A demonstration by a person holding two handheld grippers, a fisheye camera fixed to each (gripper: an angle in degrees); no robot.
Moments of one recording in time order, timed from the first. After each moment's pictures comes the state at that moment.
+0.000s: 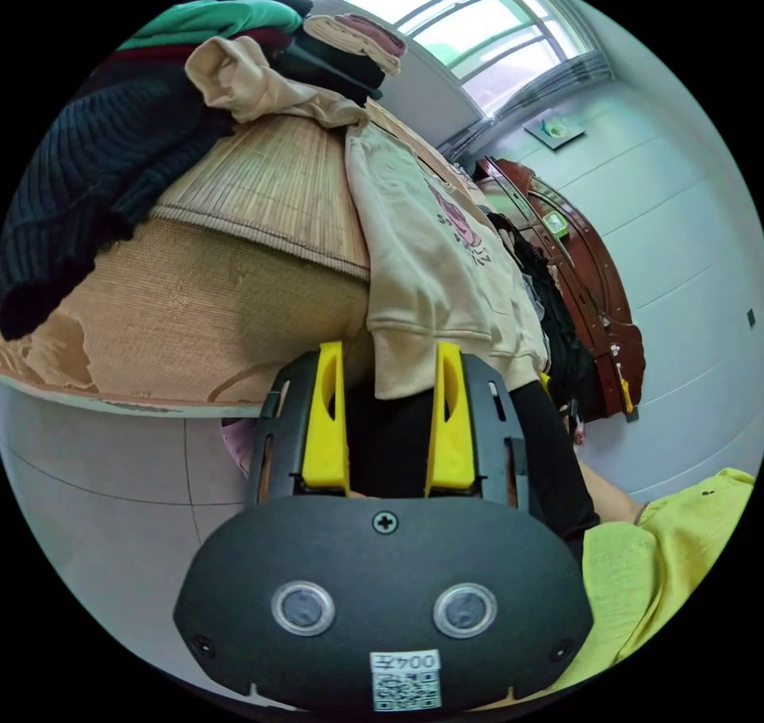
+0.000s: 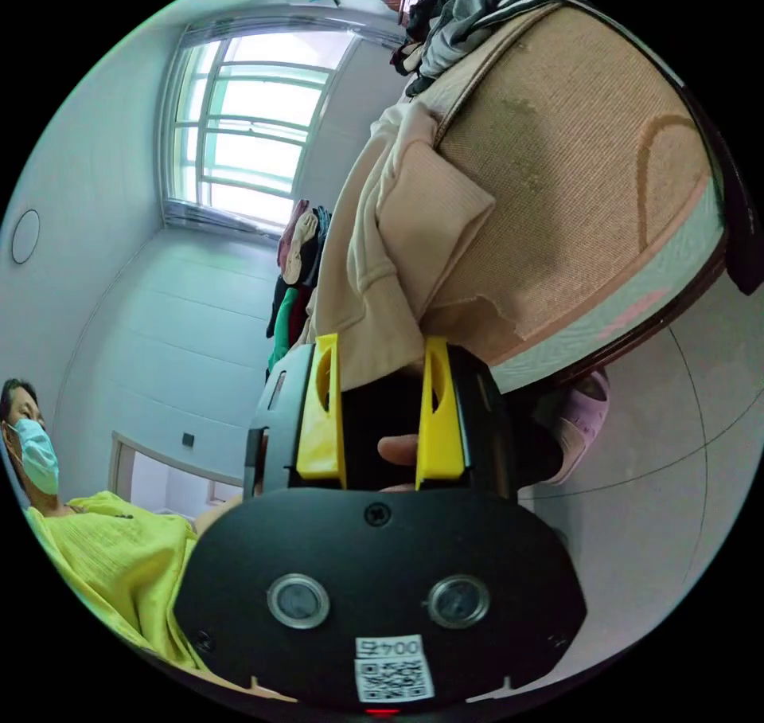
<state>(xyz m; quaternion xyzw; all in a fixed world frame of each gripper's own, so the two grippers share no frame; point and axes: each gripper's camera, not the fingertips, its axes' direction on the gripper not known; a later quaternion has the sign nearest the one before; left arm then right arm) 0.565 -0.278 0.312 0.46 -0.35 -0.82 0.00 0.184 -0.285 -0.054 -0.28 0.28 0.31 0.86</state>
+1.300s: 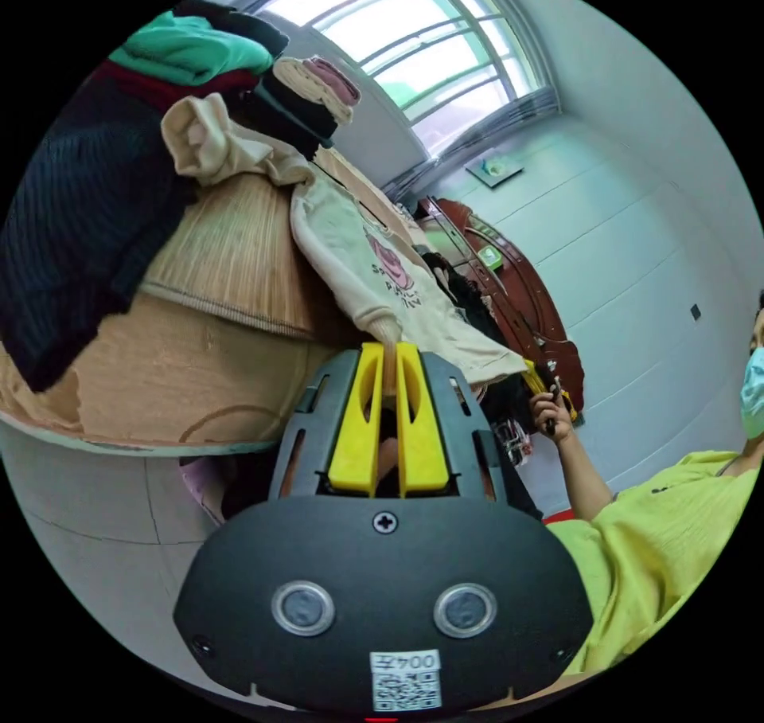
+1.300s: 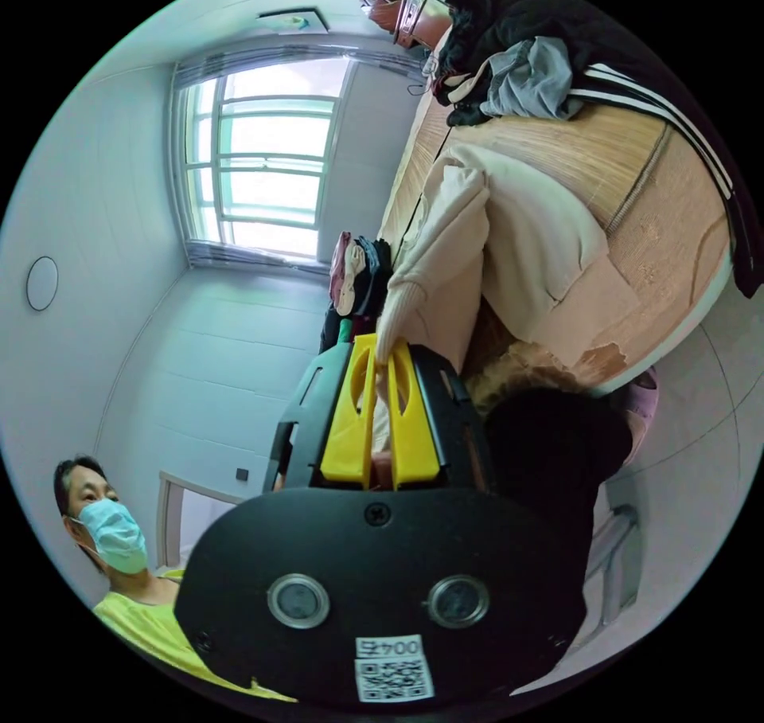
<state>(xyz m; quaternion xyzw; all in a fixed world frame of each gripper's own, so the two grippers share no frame) 0.323 -0.549 0.190 0.52 -0.41 -0.74 0.04 0.070 -0.382 0.066 -0.22 0.25 0.37 0.87</state>
